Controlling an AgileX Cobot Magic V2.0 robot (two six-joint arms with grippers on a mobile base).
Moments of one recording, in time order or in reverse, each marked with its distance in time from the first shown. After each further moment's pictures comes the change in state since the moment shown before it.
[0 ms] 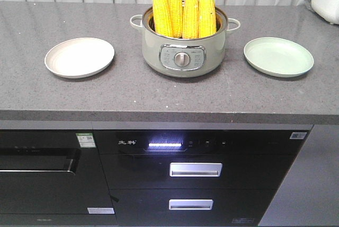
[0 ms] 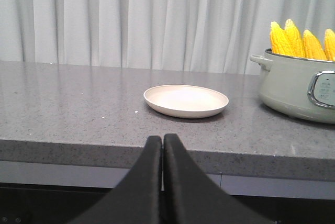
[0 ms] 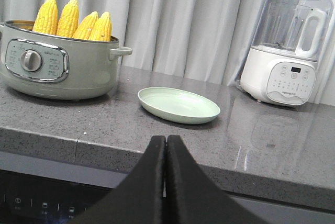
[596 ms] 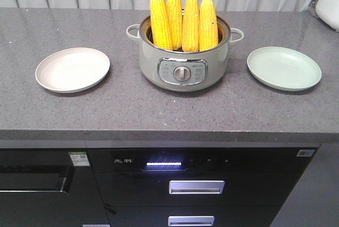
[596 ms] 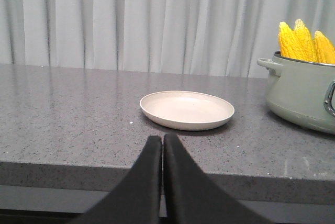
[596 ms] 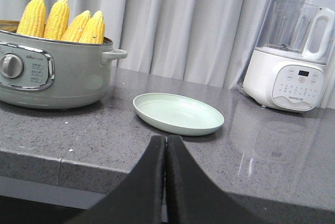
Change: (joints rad) left arm 0.000 0.000 0.000 0.000 0.000 0.000; right arm 0.000 0.000 0.000 0.000 0.000 0.000
